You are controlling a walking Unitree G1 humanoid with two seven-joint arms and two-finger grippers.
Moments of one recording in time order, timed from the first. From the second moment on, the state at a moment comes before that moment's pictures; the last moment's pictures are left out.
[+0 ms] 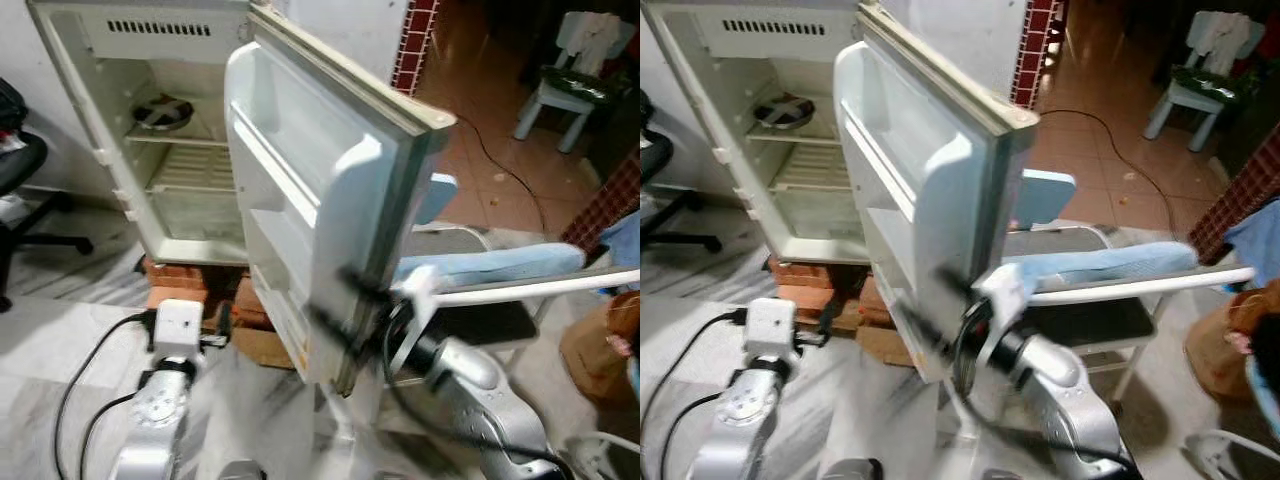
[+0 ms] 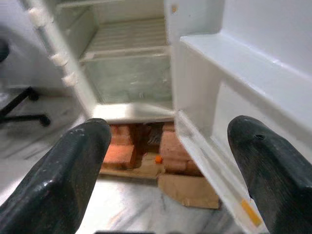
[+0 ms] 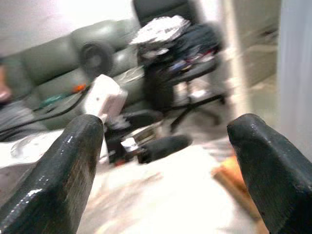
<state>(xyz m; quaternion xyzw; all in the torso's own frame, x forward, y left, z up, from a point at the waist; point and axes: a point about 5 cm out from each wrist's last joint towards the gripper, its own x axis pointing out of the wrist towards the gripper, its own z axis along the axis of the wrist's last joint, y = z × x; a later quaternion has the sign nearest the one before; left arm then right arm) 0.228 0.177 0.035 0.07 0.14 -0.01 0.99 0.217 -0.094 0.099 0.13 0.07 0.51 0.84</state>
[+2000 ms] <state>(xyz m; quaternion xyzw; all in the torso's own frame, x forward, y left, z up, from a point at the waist) 0.231 0.238 0.042 0.18 0.10 0.05 0.98 0.284 -0.136 0.077 -0.08 0.03 0.30 0.95</state>
